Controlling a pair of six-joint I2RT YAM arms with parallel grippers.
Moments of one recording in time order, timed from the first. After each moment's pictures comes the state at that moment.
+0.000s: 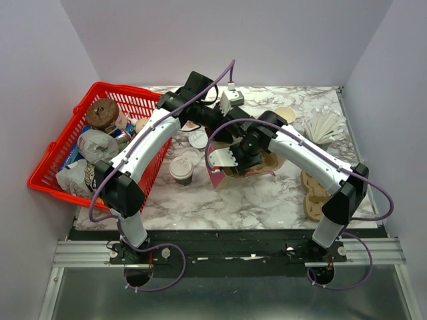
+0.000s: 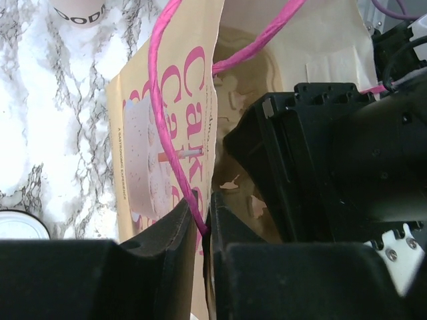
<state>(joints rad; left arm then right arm) -0.56 1.76 1.86 -0.95 0.77 0.32 0.84 1.73 1.77 -1.35 -0.05 -1.18</state>
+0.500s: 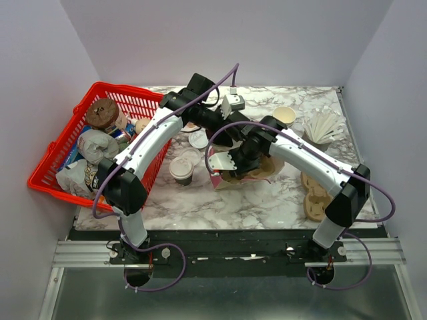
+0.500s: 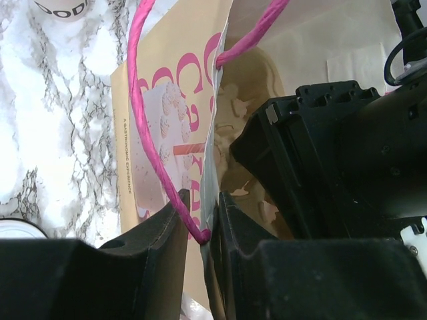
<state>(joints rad) -0.55 1.80 1.86 -0.99 0.81 0.42 0.83 1.70 1.68 -1.28 -0.12 -1.17</state>
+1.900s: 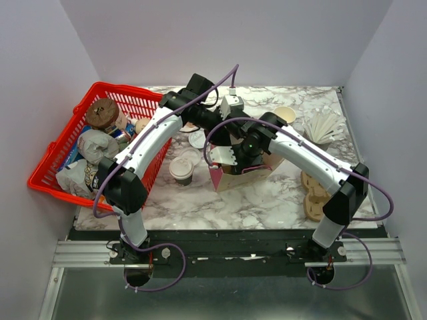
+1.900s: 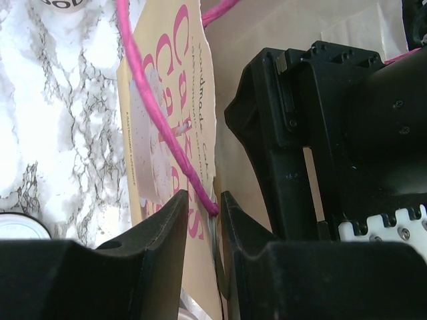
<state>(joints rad) -0.54 1.80 1.86 -1.01 0.81 0.44 0.82 1.73 1.73 -1.33 -0.03 -1.02</state>
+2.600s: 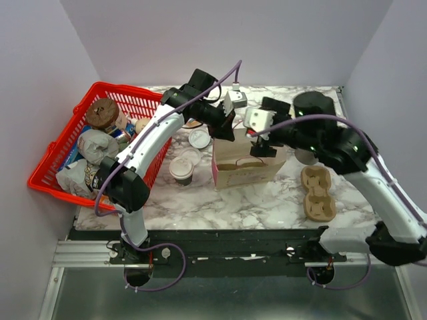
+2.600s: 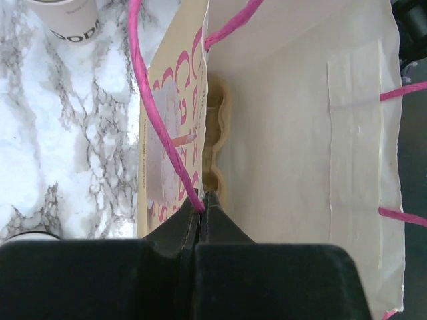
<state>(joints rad) -0.55 1.83 1.94 -1.01 0.82 0.46 0.79 1.29 1.74 -0.94 -0.07 -0.84</state>
